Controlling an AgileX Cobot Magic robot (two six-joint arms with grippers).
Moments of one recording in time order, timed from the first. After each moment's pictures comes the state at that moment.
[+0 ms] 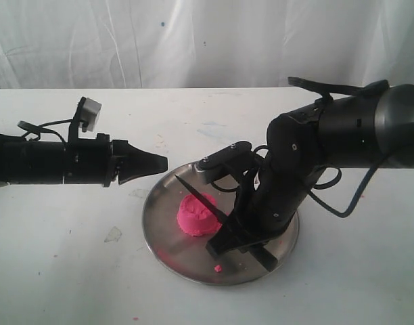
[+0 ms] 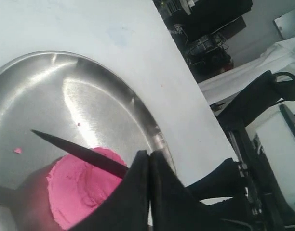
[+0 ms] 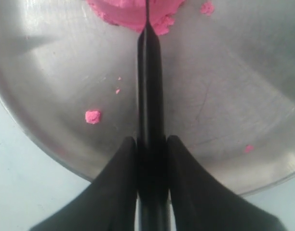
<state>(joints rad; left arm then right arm) -0.07 1.93 -0.91 -1.79 1.11 1.58 0.65 1.74 -1.02 0.10 0.67 -0.12</state>
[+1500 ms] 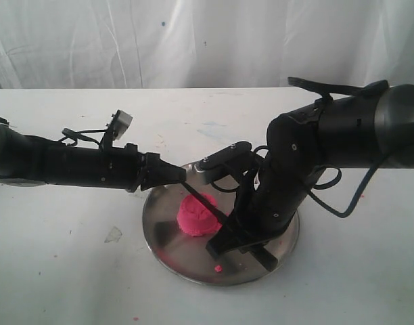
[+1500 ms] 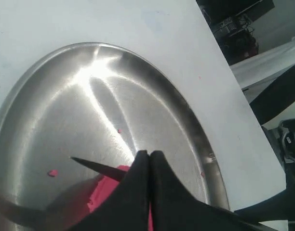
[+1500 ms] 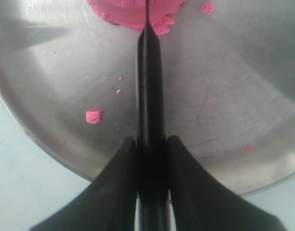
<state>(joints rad) -0.15 2.09 -1.07 -1.79 1.00 1.58 0.65 1.74 -1.02 0.10 0.67 -0.12</state>
